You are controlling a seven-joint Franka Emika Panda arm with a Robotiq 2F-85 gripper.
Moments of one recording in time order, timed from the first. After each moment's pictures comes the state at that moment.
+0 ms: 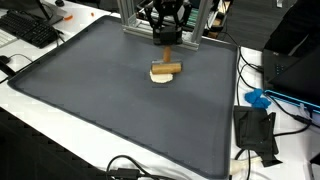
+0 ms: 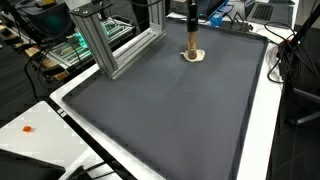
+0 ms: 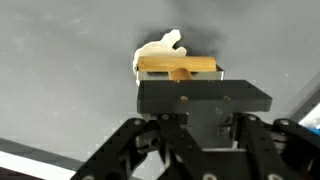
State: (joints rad) arm 0.12 0.05 0.15 -2.28 0.10 2.47 -0.38
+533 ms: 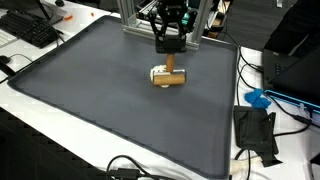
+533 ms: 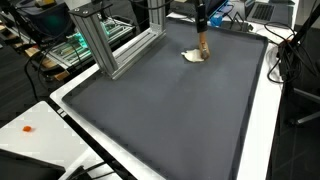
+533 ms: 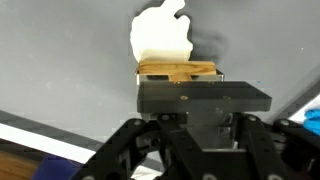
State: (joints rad) arm 0.13 0.10 0.18 -2.28 0.11 2.64 -0.38
